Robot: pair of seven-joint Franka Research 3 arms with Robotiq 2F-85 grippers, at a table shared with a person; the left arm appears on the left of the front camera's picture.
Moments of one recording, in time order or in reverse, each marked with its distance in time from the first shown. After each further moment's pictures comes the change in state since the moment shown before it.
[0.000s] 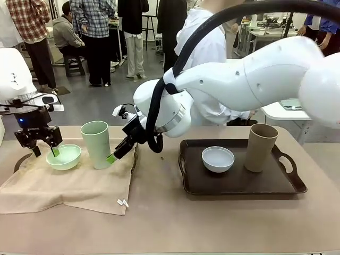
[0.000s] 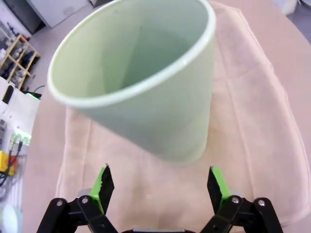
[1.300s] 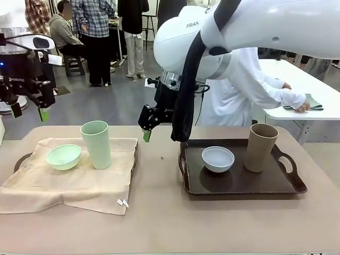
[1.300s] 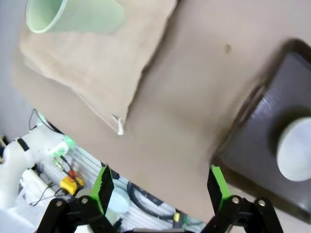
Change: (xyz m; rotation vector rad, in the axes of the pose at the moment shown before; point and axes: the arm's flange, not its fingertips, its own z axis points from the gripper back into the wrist) left arm -0.097 -0.118 0.167 0.147 -0.035 -0.026; right arm 0.039 0.122 0.172 -0.415 0.456 -0.908
